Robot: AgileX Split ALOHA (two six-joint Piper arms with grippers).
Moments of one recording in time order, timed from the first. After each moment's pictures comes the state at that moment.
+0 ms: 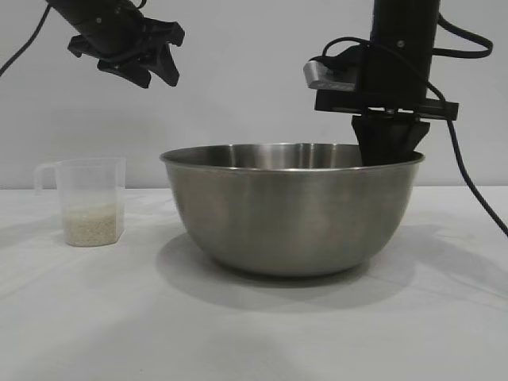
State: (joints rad) left arm -0.21 2.03 -1.50 -1.40 0.17 1.47; right arm 0.40 2.12 -1.60 0.09 1.11 -0.17
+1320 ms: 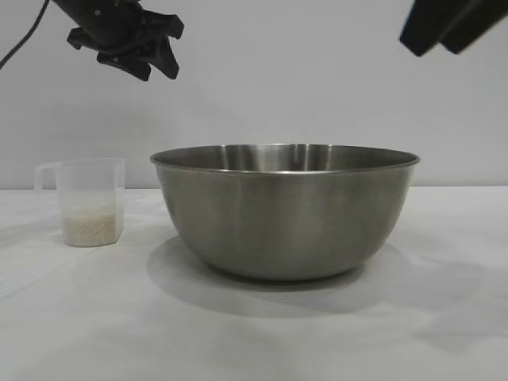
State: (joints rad) left arm -0.21 2.00 -1.50 -1.39 0.17 1.46; right arm 0.33 1.25 -0.71 0.48 0.44 -0.53
